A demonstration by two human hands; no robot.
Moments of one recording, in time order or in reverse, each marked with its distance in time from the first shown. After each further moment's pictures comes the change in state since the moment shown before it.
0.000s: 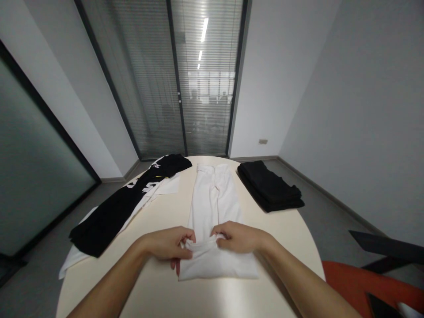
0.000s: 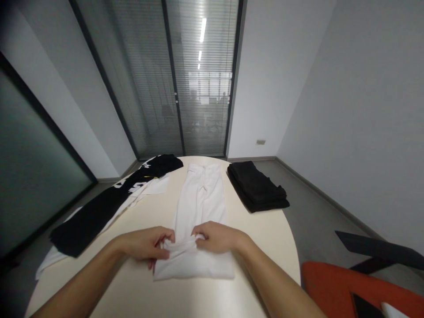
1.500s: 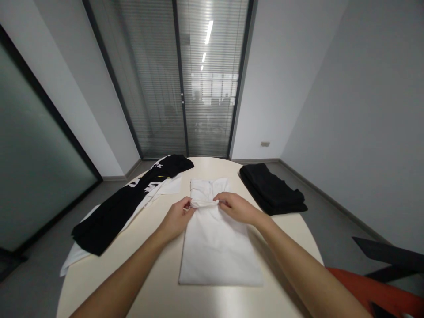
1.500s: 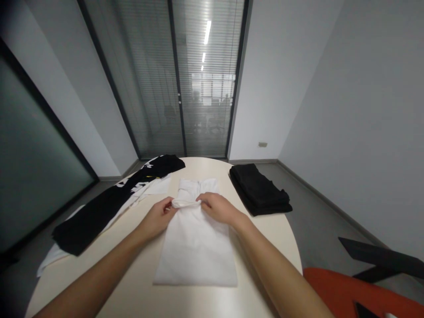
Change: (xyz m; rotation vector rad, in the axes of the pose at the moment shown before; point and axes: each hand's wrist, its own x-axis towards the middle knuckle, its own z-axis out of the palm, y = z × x) left_hand 0.038 0.010 -0.014 -0.036 0.858 0.453; right_hand 0.030 0.013 -0.051 -0.191 0.402 -0.073
